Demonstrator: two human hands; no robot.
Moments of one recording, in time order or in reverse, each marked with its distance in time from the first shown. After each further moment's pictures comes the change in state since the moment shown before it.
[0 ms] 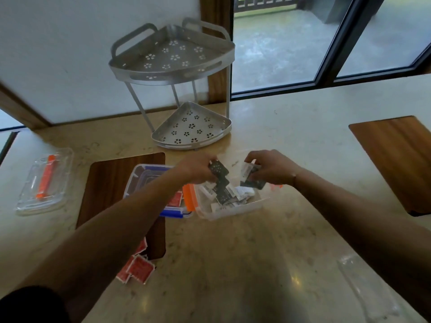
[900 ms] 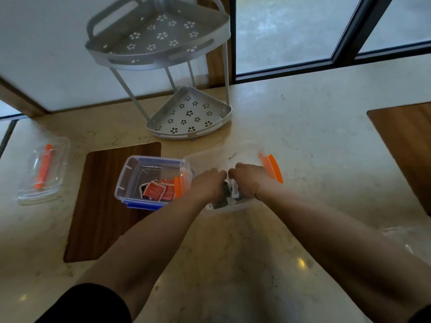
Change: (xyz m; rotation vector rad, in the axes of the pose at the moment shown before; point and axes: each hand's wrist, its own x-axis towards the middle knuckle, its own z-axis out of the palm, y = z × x) left_hand 0.052 -0.013 0.102 0.363 -0.020 -0.137; right_hand 0.053 0.027 0.080 -0.447 -0.118 -0.128
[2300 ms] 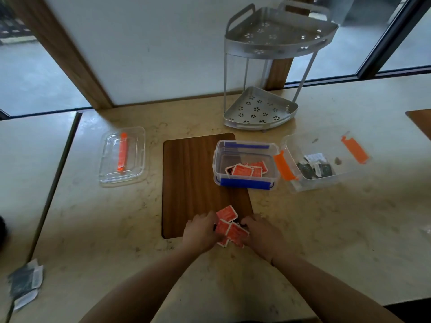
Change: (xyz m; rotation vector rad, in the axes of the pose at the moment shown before) left_hand -0.211 -0.276 0.105 -0.289 0.048 -0.074; right_hand -0.039 -0.303 0.130 0.347 0.028 0.206
